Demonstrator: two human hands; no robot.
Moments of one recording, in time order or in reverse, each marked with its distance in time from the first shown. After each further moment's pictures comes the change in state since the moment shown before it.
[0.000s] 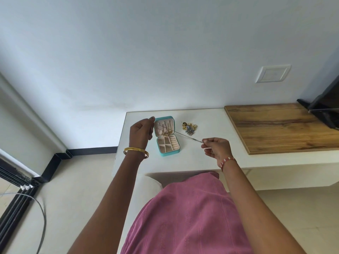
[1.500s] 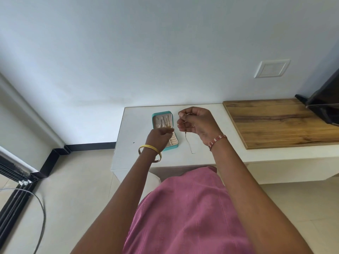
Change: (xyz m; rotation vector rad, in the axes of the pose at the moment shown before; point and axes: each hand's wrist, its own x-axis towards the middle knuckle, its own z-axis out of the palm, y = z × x) left_hand -0.018 -0.018 0.029 0.524 -0.264 -0.179; right_hand -0.053 -0.072 0.040 0.006 -0.376 -0.256
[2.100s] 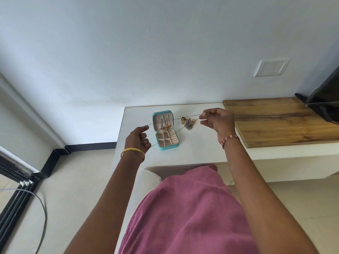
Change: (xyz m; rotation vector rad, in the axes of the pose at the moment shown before) left_hand 0.005 -0.033 -0.035 -1.001 0.207 -0.341; right_hand 0.011 0.019 -0.043 0.048 0.336 -0.079
